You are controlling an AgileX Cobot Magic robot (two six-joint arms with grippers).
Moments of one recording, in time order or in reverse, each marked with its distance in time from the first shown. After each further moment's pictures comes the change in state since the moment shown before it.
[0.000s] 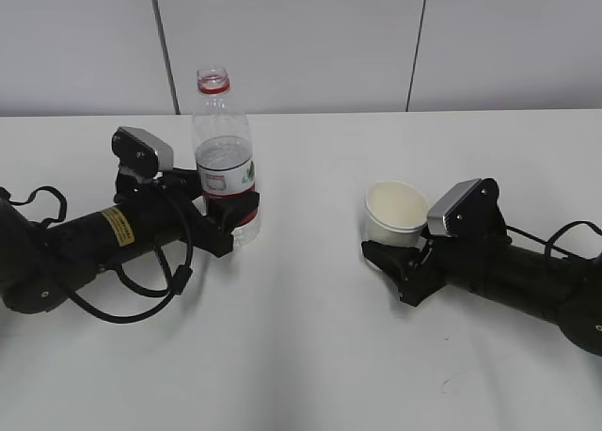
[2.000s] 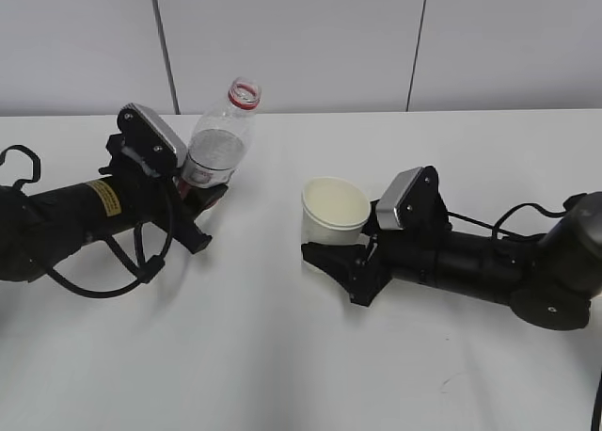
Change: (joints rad) left arm -0.002 -0.138 0.002 -0.125 0.307 0.436; right arm 0.132 0.000 -0.115 -0.139 0.004 0.156
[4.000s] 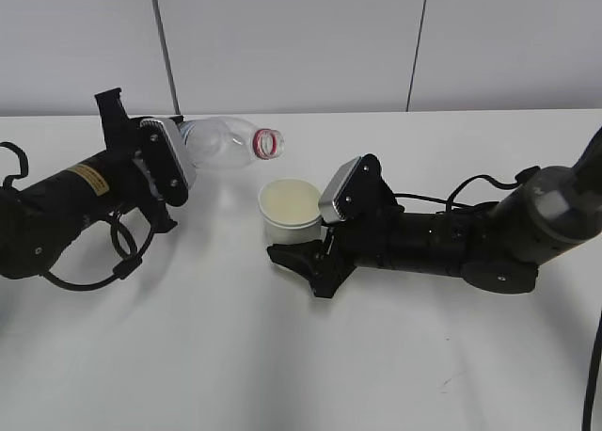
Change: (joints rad) left arm 0.000 -0.009 0.006 -0.242 -0.130 0.844; right arm 0.104 0.000 -0.163 -0.053 0.246 0.059
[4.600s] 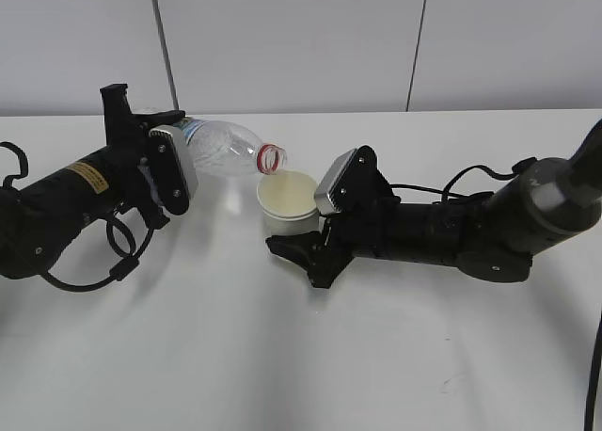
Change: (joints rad) left arm 0.000 0.000 0.000 -0.007 -0.031 0.161; right arm 0.000 0.000 -0.039 -0.008 0.038 0.000
